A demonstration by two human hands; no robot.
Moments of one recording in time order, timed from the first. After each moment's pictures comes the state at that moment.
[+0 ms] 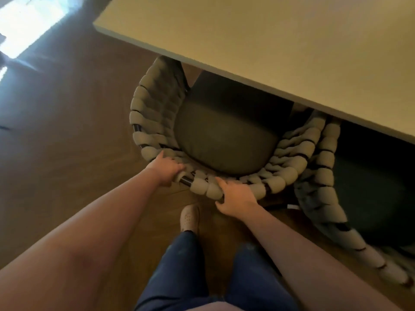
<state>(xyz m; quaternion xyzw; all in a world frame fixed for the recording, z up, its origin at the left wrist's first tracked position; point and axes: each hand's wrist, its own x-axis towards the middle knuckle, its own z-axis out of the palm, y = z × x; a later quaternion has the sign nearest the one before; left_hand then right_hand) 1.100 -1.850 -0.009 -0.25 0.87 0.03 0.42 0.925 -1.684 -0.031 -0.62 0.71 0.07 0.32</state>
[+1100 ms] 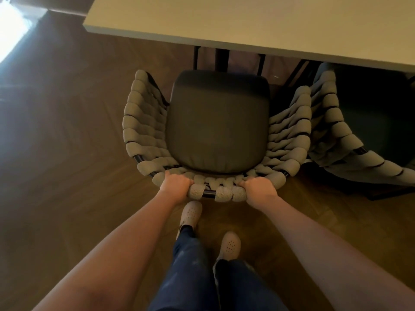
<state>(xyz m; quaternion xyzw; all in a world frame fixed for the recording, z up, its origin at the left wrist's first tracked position) 1.232 -1.790 -0.012 -0.23 0.90 0.07 0.35 1.054 -1.629 -0.027 -0.54 0.78 0.16 0.29</state>
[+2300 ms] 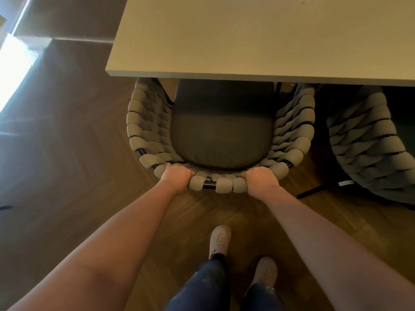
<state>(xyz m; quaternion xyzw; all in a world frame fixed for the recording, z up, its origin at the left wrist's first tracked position) 1.211 -2.010 -0.008 -0.19 0.91 0.03 0.36 1.046 -1.835 -0.026 -0.51 0.80 0.12 0.28</state>
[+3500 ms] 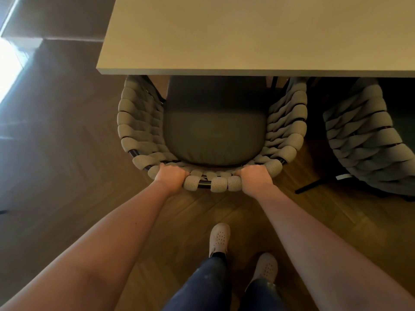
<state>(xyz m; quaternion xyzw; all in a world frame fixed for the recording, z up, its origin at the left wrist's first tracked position) 1.218 -2.014 -0.021 -0.18 0.91 0.00 0.37 1.054 -1.834 -0.034 -0.50 0.81 0.13 0.27</state>
